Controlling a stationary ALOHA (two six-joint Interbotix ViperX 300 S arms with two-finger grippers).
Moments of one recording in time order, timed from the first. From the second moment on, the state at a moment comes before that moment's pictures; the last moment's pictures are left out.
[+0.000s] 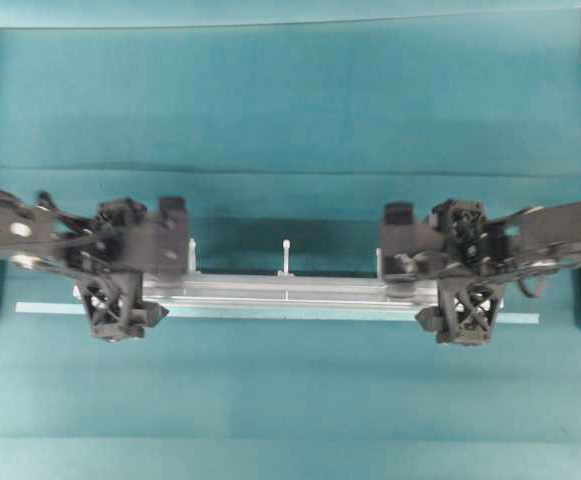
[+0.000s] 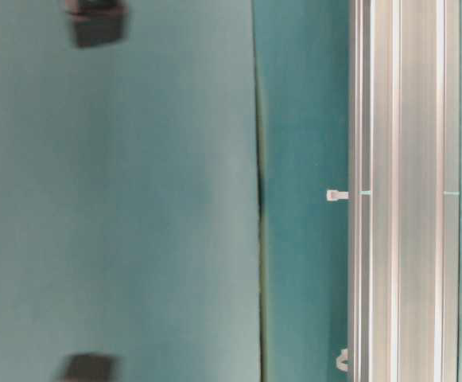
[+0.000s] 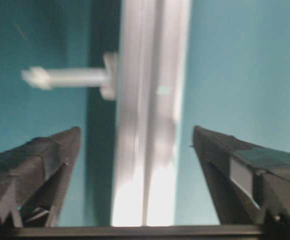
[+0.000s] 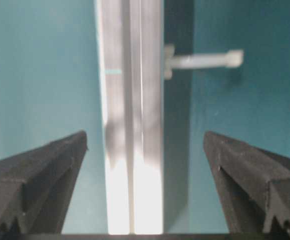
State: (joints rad) left arm 0.01 -0.25 0.88 0.02 0.37 -0.06; right arm 0.01 -0.24 0.81 0.01 0.58 0.04
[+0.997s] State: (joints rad) left arm 0.00 -0.93 0.97 0.02 0.35 -0.07; right arm 0.01 -0.92 0.92 0.01 0.42 0.04
